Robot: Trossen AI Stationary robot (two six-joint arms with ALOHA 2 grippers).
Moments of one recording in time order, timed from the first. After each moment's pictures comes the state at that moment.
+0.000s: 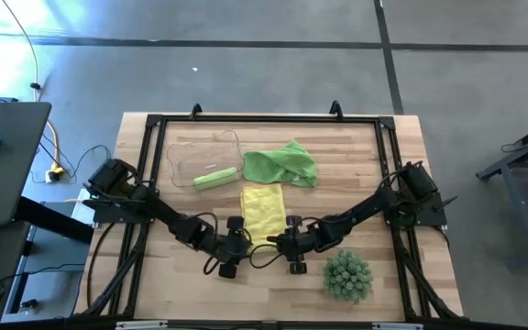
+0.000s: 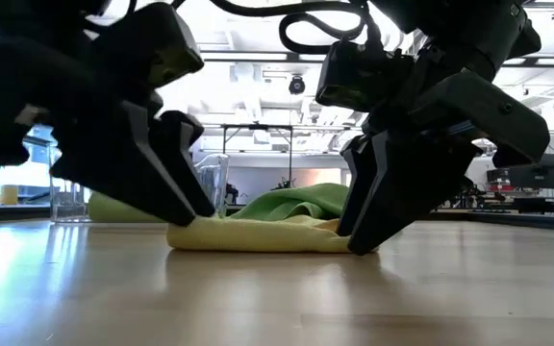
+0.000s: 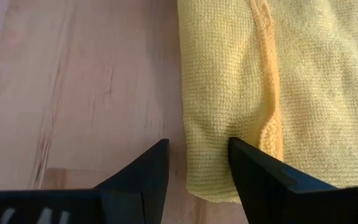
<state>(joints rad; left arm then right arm) -0.38 1.79 0.77 0.21 -0.33 -0.21 0.40 1.93 1.05 -0.15 0.16 0.27</state>
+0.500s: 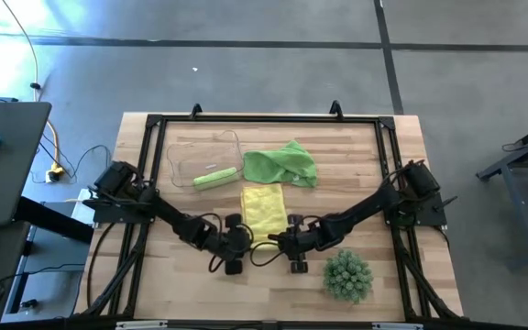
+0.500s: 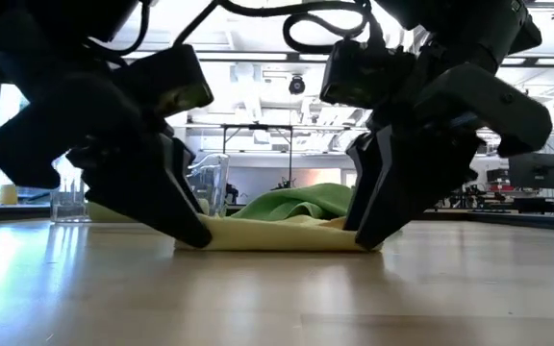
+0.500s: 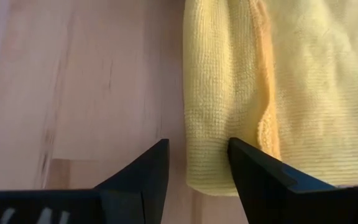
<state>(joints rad) -0.35 1.85 0.77 0.20 -0.36 -0.42 0.39 1.89 1.05 -0.18 0.16 0.29</state>
